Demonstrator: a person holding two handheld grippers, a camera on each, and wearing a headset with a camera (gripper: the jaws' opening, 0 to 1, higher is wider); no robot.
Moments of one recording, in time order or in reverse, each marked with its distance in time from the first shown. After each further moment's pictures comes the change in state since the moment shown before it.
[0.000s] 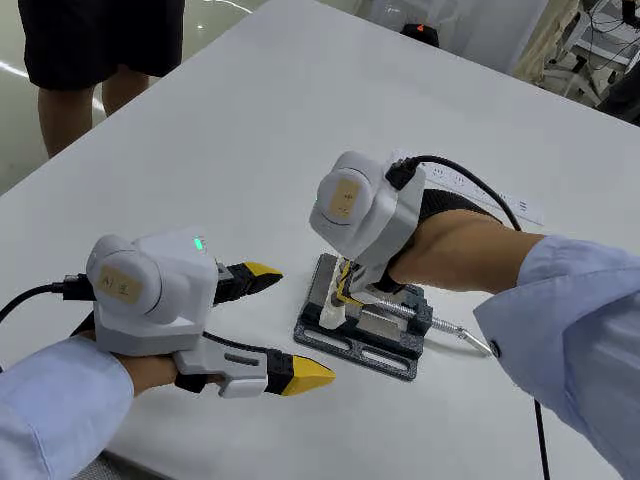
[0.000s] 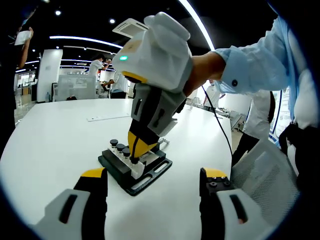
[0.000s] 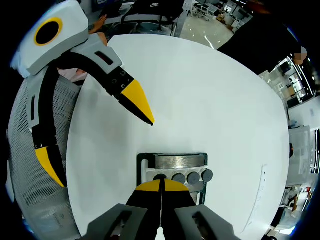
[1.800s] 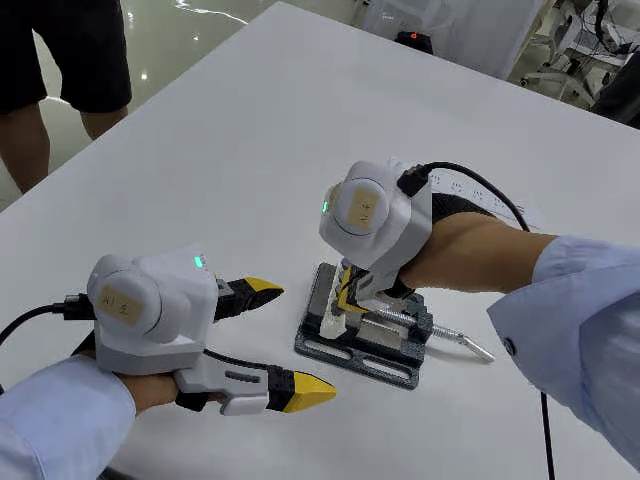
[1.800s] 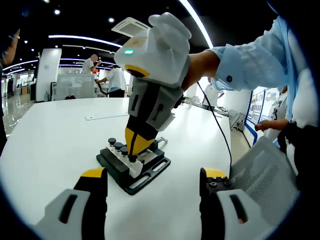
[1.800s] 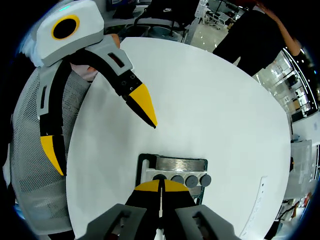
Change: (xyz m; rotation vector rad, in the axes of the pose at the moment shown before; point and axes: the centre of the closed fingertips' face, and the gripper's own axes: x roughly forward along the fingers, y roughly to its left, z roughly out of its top) left arm 0.000 -0.002 -0.003 0.002 0.010 -0.010; right arm -0.003 0.001 0.003 -0.098 -0.042 0.028
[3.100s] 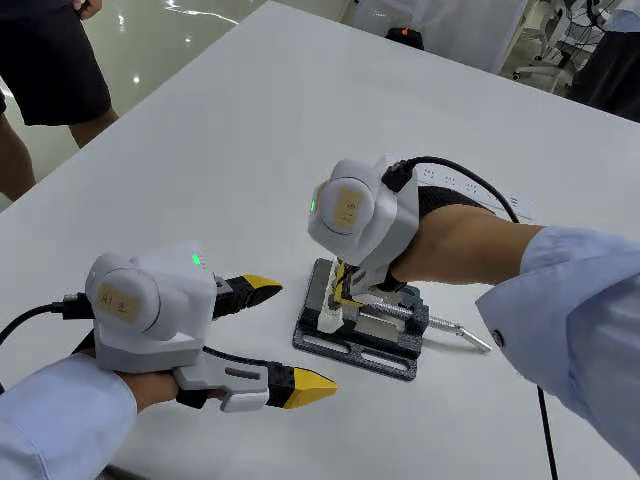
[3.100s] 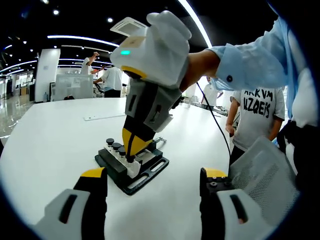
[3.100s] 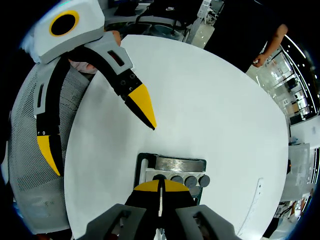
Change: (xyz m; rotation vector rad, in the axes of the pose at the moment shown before) left arm 0.000 -0.004 0.001 0.008 0.001 -0.008; right arm 0.000 -0.002 0.000 -0.022 0.012 -0.018
